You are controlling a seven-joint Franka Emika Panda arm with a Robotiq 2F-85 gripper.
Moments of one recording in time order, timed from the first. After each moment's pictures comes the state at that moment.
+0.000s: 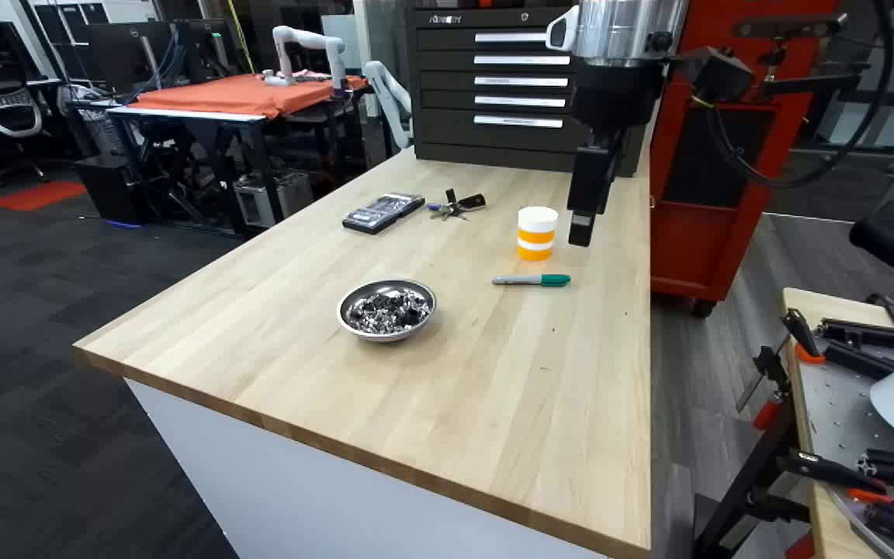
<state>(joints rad) 0.11 -0.20 0.22 -2.35 0.05 2.19 0.24</state>
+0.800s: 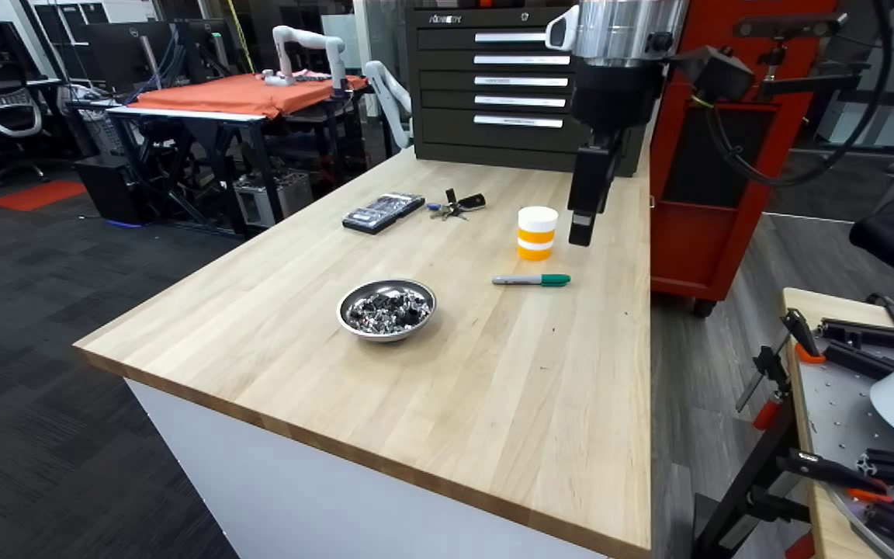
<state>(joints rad) 0.11 -0.20 0.21 -2.35 0.04 2.19 0.23</state>
